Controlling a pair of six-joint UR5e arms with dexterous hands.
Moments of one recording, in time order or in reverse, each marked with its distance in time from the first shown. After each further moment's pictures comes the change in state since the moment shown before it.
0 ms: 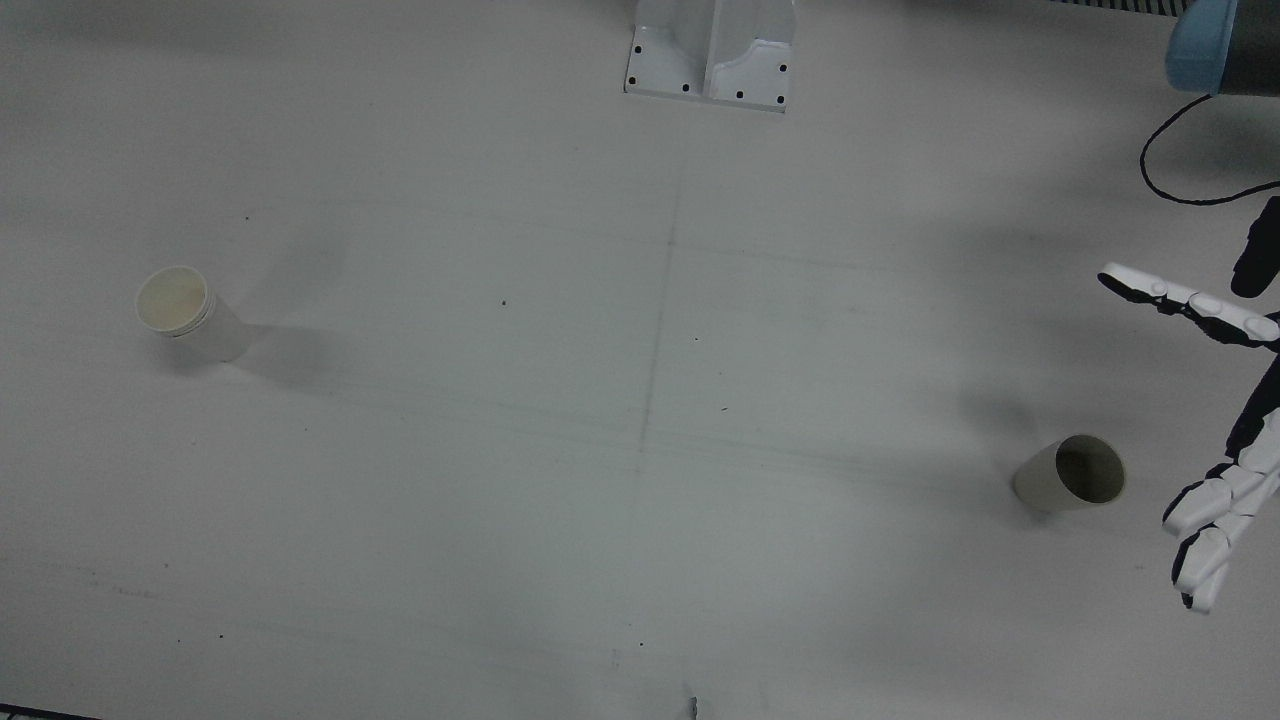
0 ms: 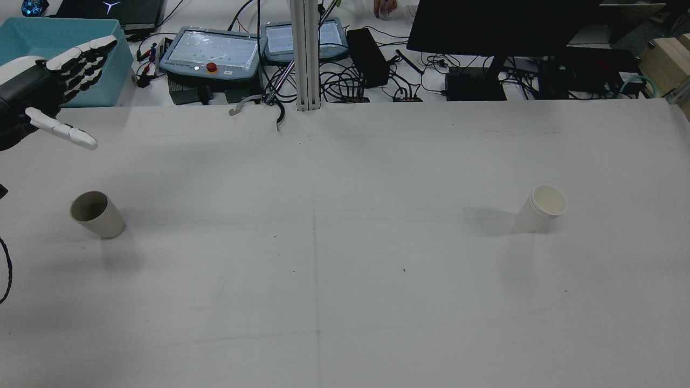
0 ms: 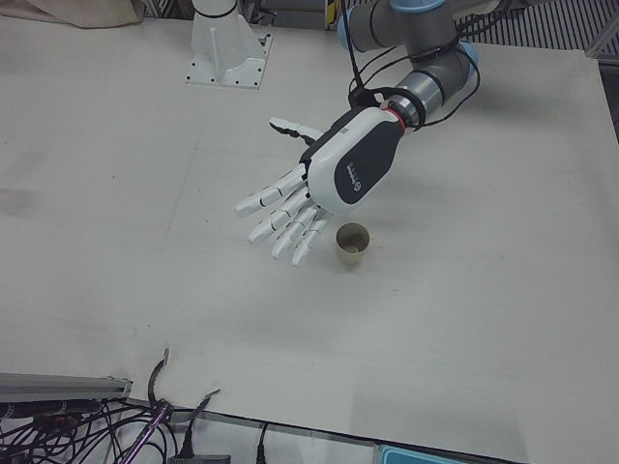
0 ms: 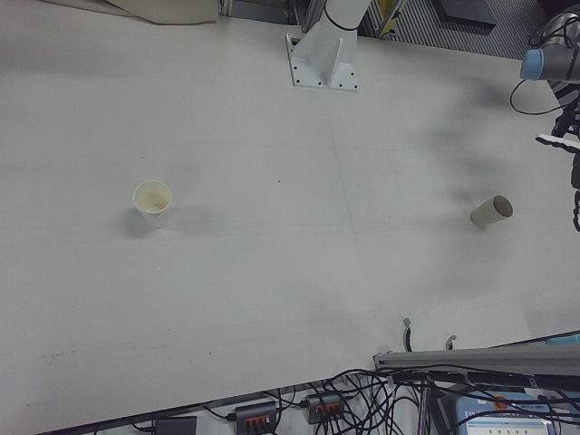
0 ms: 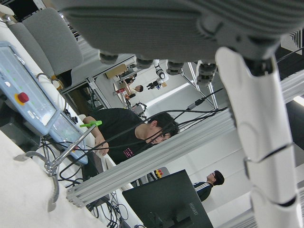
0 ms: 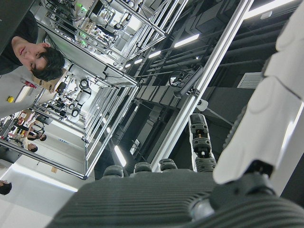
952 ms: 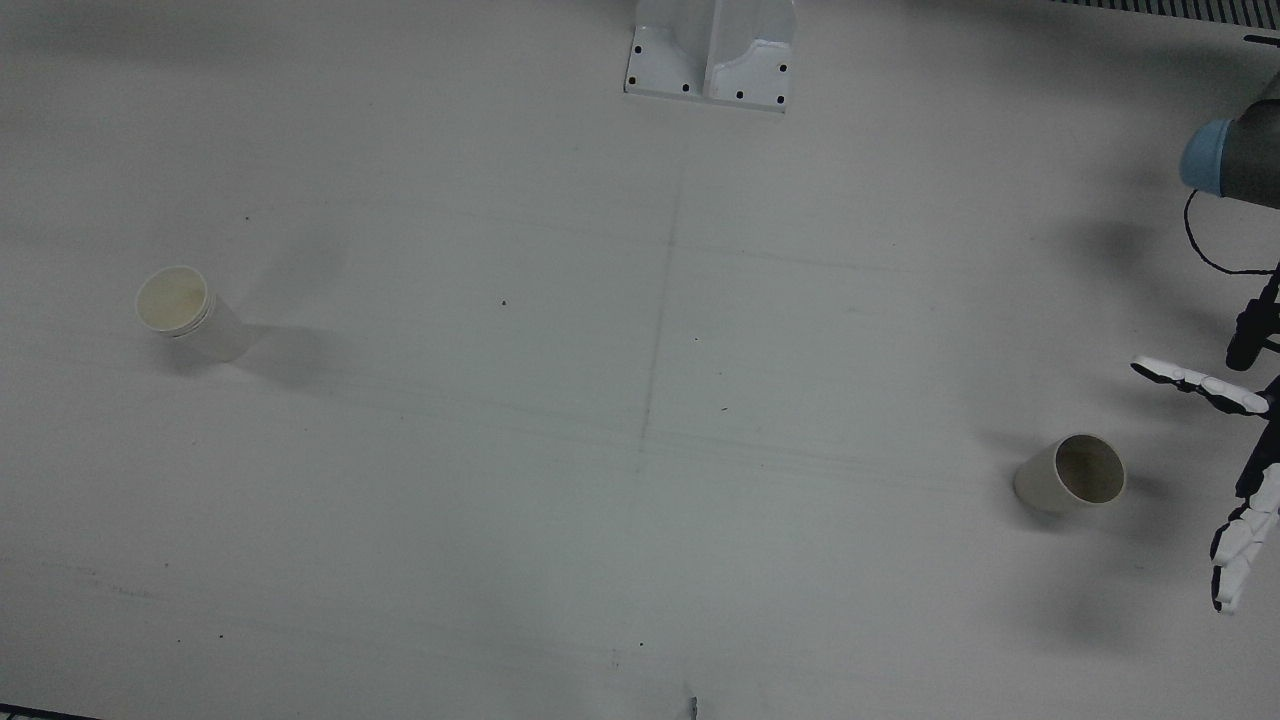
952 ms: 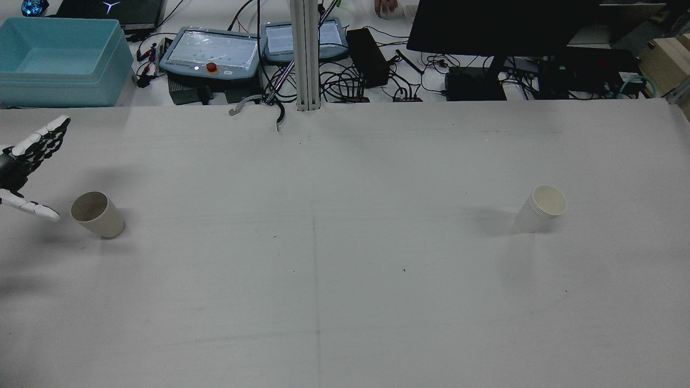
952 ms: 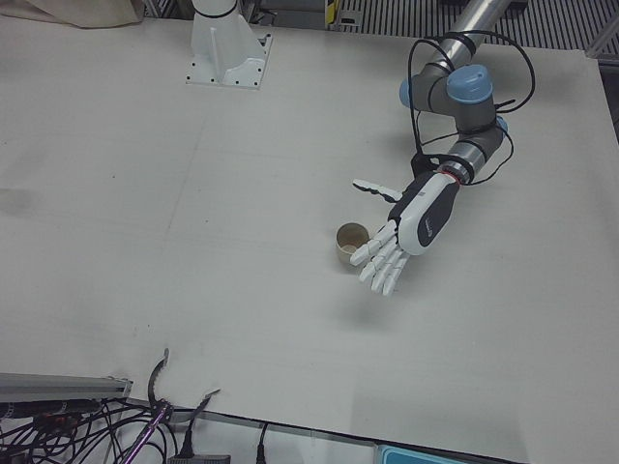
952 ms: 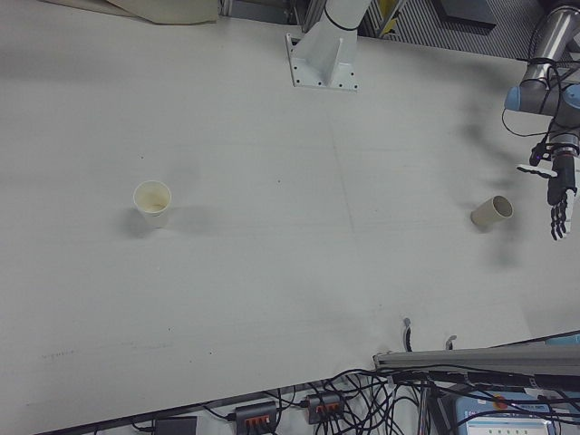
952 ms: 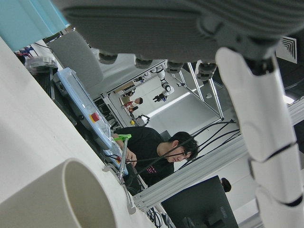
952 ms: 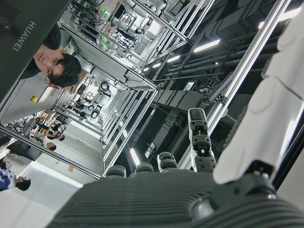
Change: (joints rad) left arm 0.105 0.243 0.345 -0.613 -0.148 0.088; right arm -0.025 -0.001 -0.052 -0.014 -0.009 -0.029
